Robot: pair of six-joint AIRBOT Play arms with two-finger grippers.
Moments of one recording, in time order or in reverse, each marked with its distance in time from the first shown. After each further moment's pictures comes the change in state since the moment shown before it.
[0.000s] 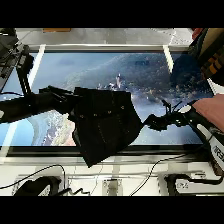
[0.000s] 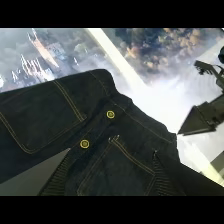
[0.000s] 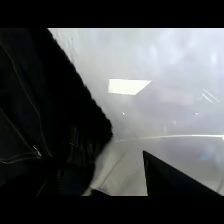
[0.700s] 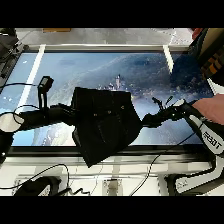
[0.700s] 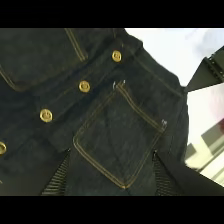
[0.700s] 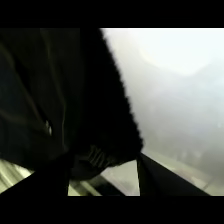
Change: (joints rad) left arm 0.000 0.000 -0.212 0.005 -0.005 0.000; right arm 0.028 -0.183 0.169 -0.029 0.219 -0.224
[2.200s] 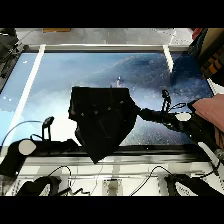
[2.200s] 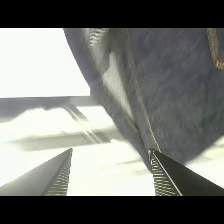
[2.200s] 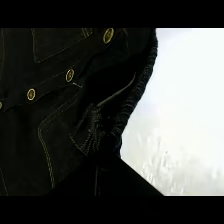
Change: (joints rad) left arm 0.087 0.168 -0.473 0.176 -0.144 -0.523; right arm 0.193 0.528 -0.354 0.373 -0.640 -0.026
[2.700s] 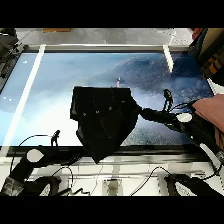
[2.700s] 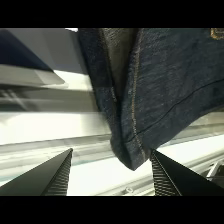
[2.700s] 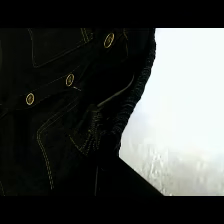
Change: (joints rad) left arm -0.029 0.005 -0.212 -0.309 0.111 0.011; right arm 0.000 0.023 -0.004 -0.035 -0.020 0.031
